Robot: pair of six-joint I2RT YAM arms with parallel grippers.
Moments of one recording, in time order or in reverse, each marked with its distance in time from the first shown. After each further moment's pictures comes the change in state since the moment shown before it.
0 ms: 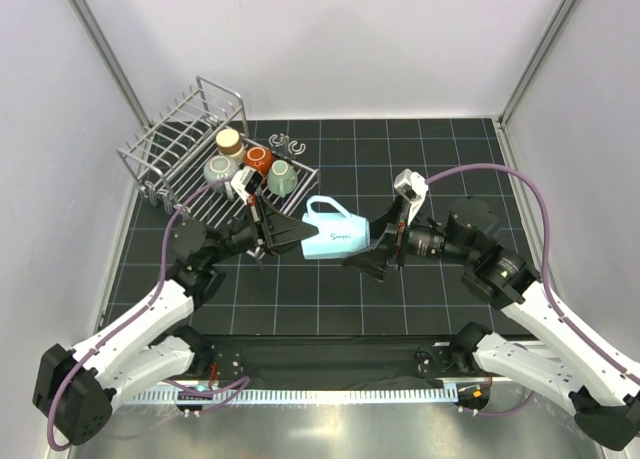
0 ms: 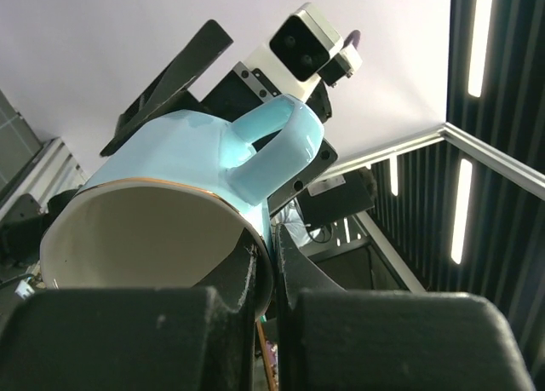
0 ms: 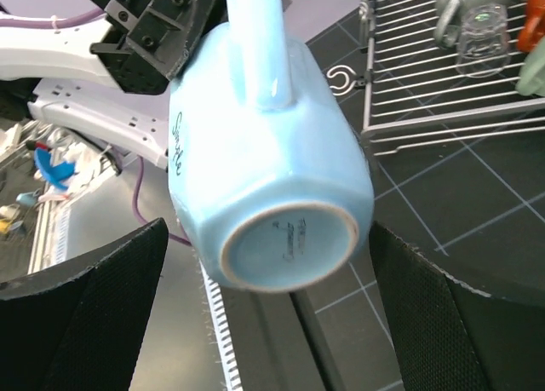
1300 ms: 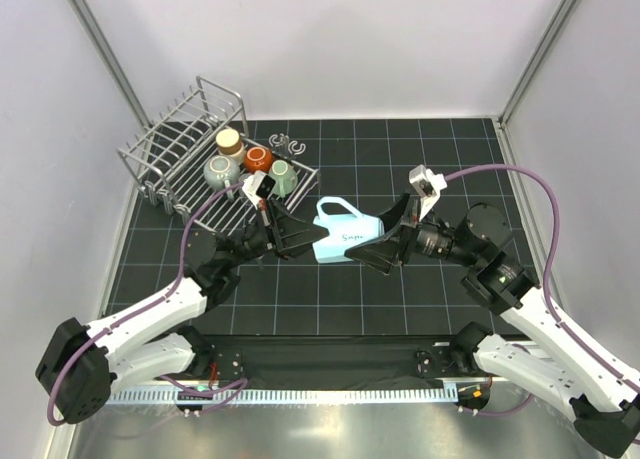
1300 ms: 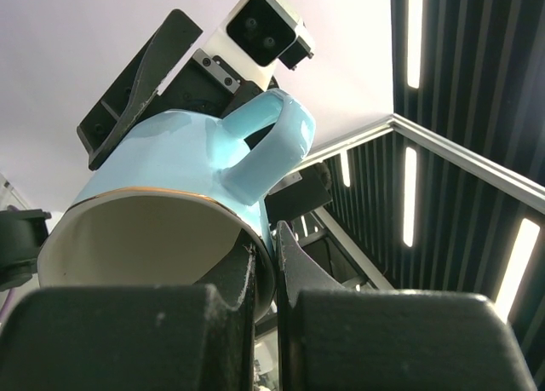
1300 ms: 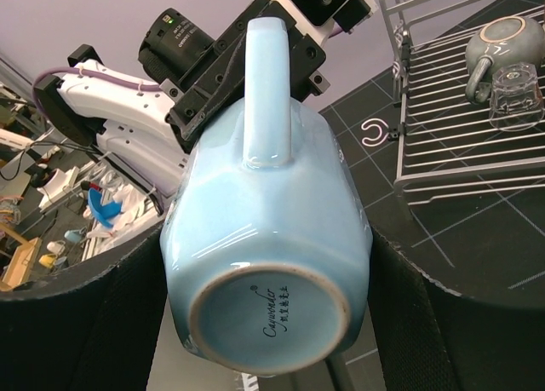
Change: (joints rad) left arm -0.143 0.114 -0.042 0.295 -0.144 -0.079; right arm -0.021 -0.028 -0.087 0.274 -0.065 0.174
